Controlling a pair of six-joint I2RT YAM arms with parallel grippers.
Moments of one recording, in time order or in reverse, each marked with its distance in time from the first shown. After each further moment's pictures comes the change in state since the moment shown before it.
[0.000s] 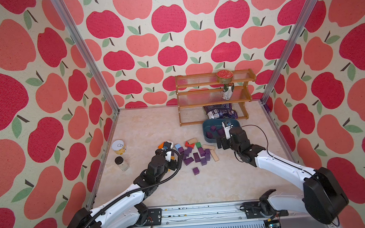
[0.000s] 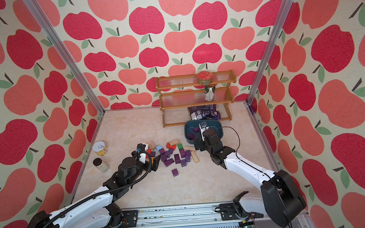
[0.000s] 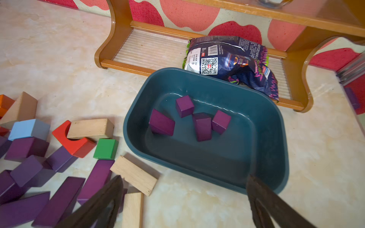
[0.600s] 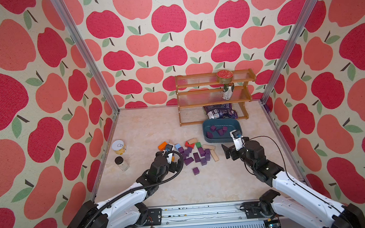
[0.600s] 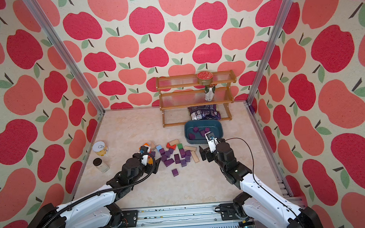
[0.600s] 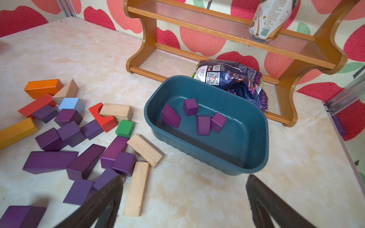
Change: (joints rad) left arm 0.005 0.106 -0.020 0.006 -0.026 0.031; right arm 0.000 -0.365 -0.226 0.018 -0.120 -0.121
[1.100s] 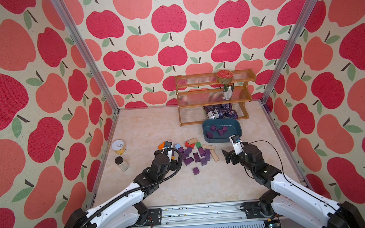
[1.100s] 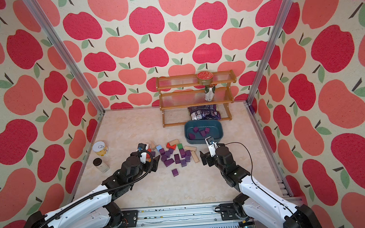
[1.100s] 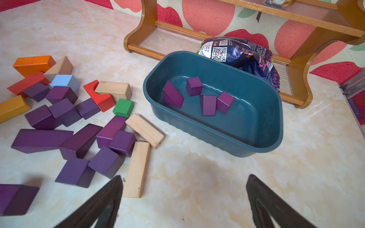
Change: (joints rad) left arm -0.085 -0.127 0.129 -0.290 -0.134 -0.107; right arm -0.001 -0.001 -0.113 0.065 0.006 0.023
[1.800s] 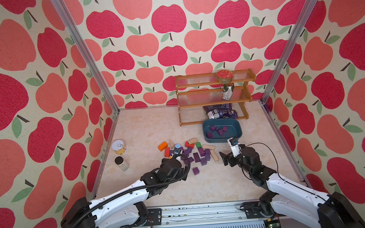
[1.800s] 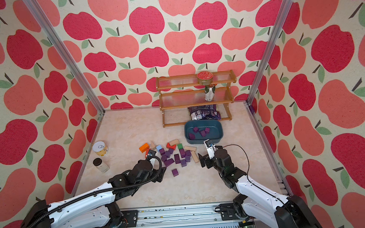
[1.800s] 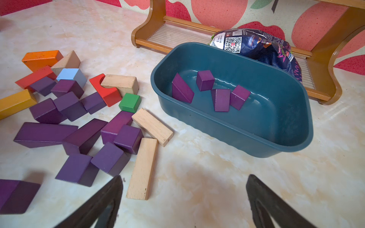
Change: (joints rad) left arm -0.199 0.121 0.087 -0.248 -0.005 -0.156; right arm -0.001 0.103 -0.068 0.181 -0.053 0.016
